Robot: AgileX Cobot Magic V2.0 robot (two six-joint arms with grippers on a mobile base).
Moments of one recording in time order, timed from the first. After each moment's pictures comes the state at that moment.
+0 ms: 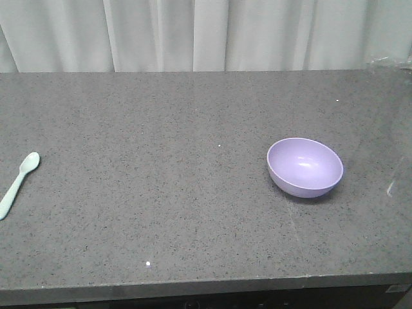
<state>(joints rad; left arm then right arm) 0.04 -0.01 0.03 0.10 0.15 -0.13 -0.05 -0.01 0.03 -0.24 0.07 0.21</state>
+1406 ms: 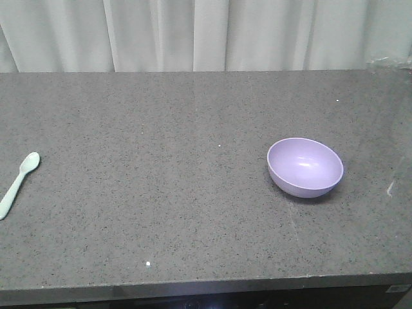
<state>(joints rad) 0.04 -0.01 0.03 -0.12 -0.17 -0.36 -0.05 -0.01 0.03 0.05 -0.05 0.45</state>
